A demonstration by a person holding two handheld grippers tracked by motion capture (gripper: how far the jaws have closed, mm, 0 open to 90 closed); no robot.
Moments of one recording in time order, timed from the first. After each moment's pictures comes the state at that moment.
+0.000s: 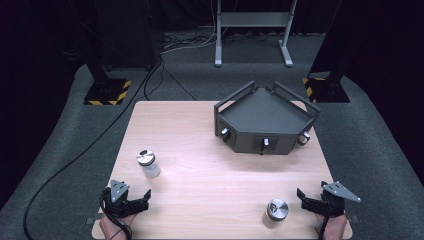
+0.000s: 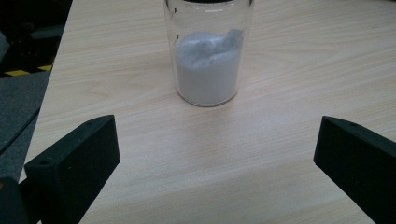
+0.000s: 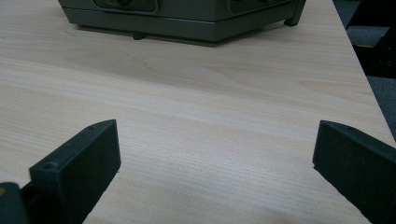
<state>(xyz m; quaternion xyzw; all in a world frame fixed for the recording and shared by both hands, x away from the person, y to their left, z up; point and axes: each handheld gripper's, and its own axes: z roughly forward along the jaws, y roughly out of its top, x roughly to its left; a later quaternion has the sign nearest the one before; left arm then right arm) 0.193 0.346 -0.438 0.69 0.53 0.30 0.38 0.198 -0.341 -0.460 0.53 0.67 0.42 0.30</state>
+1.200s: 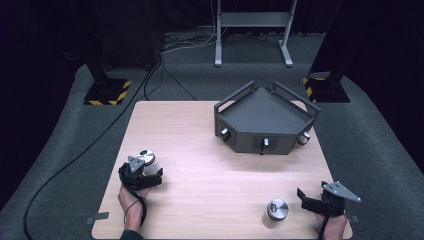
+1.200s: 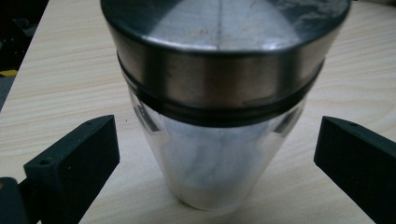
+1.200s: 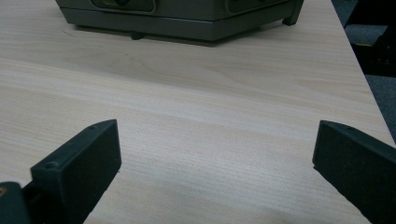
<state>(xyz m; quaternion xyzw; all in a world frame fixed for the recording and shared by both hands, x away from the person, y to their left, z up) 0.280 0.320 -0.441 0.69 0.54 0.29 0.37 0.198 -0.341 -0.459 0.53 0.67 0.42 0.30</state>
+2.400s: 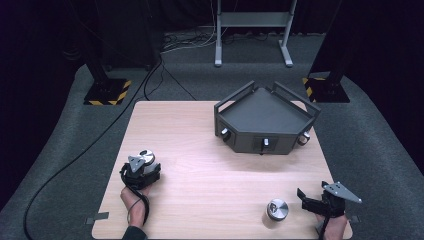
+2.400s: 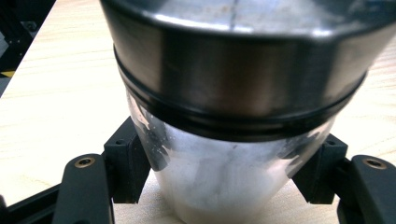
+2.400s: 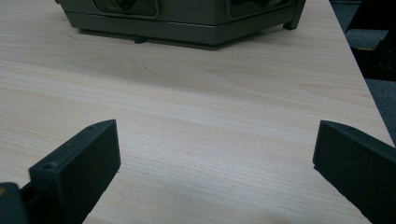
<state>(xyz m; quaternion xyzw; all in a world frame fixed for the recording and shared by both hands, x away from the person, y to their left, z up) 0.280 0.317 -0.455 0.67 0.55 0.31 0.39 0.196 -0.343 -0.462 0.53 0.67 0.43 0.30</state>
